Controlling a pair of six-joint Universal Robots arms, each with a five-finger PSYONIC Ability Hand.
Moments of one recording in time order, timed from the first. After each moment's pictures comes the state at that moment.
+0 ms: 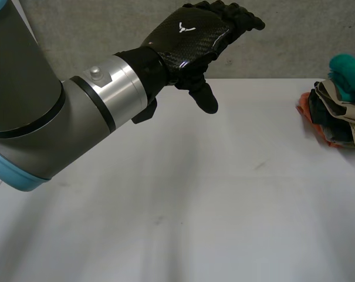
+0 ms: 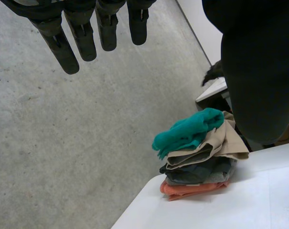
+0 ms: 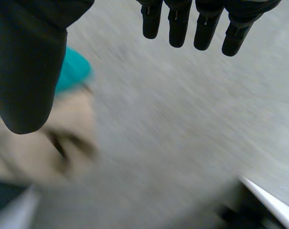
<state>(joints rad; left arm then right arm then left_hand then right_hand) 4.07 -1.89 -1.05 3.09 -1.10 3.26 1.12 -1.18 1.21 -0.07 1.39 2.76 0.19 0.21 0.21 0.20 0.05 0.23 0.21 0.21 0.21 0.05</state>
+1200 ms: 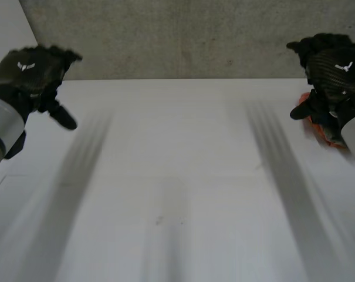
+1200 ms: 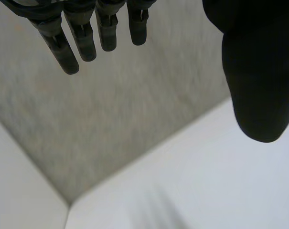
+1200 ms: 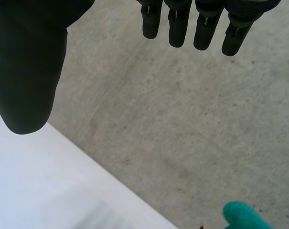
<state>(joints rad) 4.46 -1.56 -1.54 3.04 -1.52 3.40 1.76 -1.55 1.76 -0.38 1.35 2.91 0.19 0.21 0.21 0.20 0.05 0.23 0.21 0.21 0.21 0.05</state>
